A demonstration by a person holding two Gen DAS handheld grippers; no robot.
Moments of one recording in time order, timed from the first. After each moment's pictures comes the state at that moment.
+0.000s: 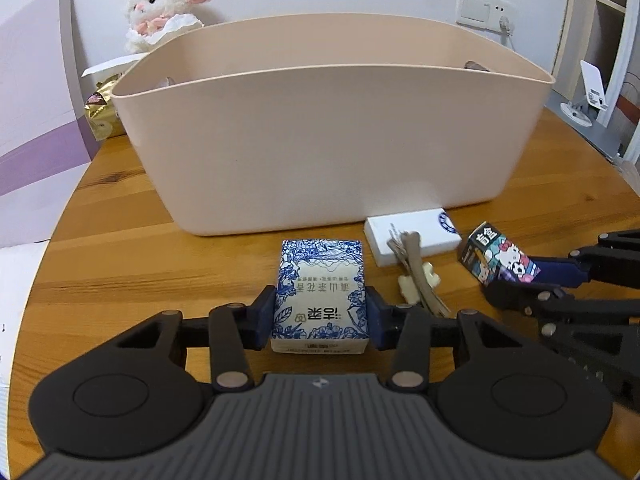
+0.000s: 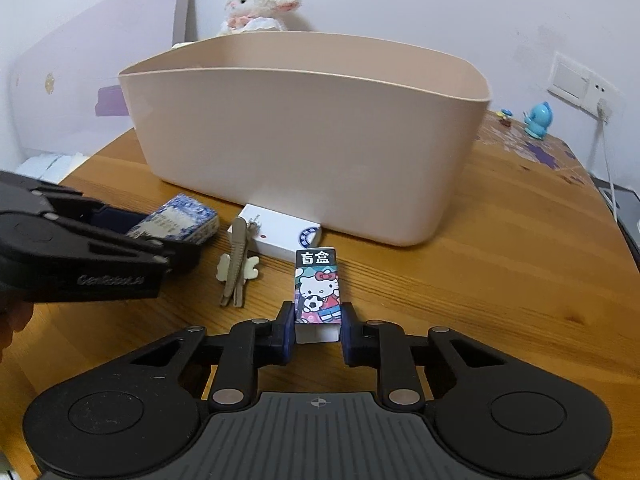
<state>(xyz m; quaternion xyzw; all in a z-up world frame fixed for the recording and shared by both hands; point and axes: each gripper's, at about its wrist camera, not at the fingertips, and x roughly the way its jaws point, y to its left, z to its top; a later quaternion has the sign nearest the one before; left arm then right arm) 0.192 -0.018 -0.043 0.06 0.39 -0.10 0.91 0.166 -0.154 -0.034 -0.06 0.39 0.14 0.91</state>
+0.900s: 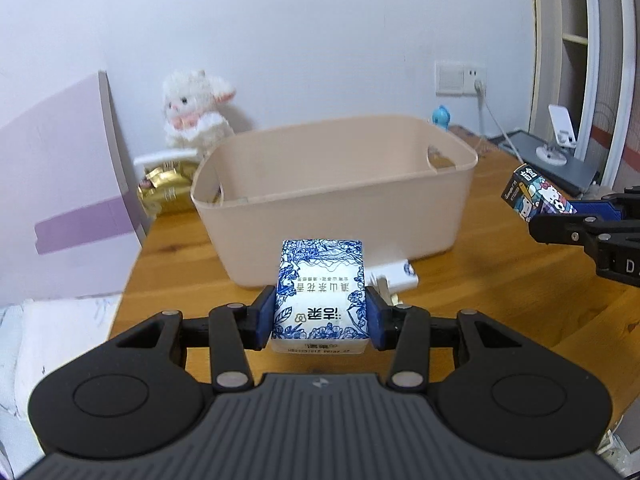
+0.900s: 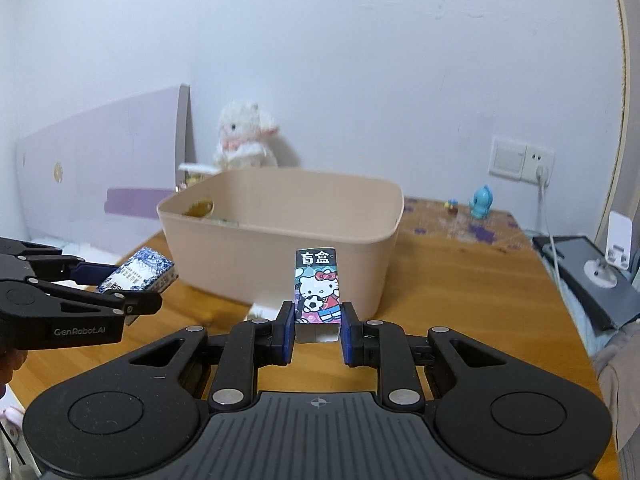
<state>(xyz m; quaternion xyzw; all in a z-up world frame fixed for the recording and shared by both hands) 0.104 -0.010 0.041 0.09 0.29 -0.09 0.95 0.084 -0.191 0.064 -0.02 0.26 0.12 0.96</state>
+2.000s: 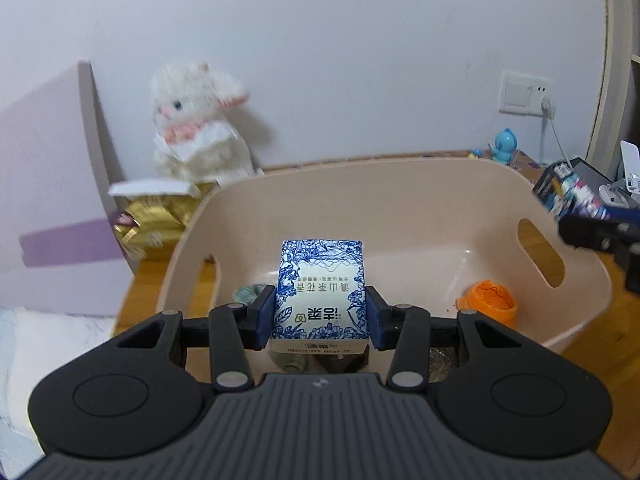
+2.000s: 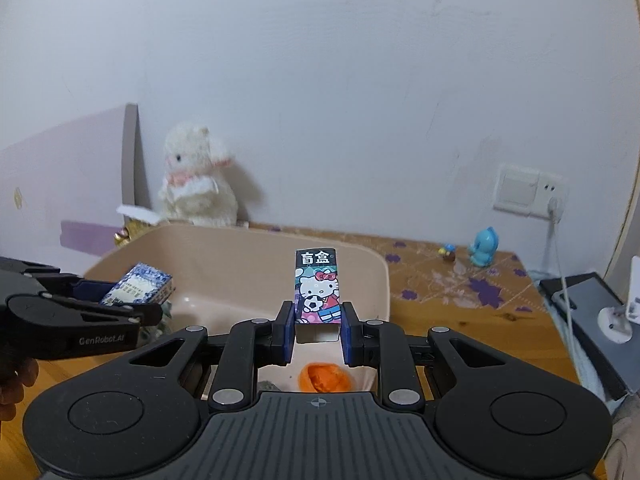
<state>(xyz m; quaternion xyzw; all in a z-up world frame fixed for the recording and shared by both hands) 0.283 -0.021 0.042 0.07 0.32 -0.05 0.94 0.246 -0.192 0.068 -0.02 0.26 0.10 0.96</state>
